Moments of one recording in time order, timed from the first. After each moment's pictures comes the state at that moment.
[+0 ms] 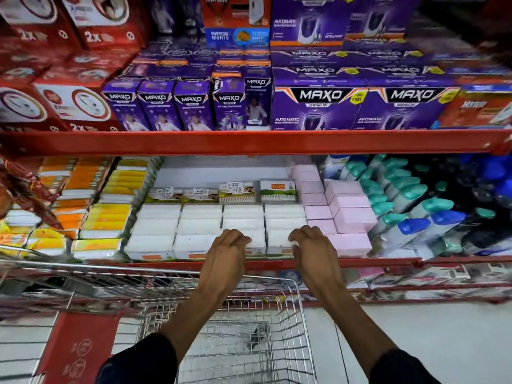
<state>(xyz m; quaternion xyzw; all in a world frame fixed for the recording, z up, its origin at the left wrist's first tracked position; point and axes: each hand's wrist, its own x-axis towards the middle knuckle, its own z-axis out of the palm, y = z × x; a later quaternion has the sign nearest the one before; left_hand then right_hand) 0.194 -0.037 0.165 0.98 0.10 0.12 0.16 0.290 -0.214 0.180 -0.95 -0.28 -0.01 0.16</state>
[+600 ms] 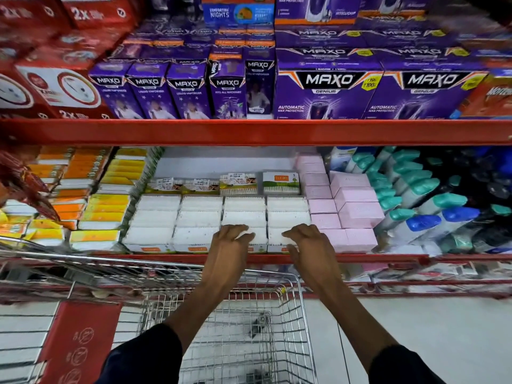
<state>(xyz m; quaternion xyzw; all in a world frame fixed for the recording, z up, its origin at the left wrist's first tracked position) 0.204 -0.036 0.142 0.97 0.12 0.10 0.16 0.301 -0.215 0.155 -0.92 -0.33 0.02 0.19</state>
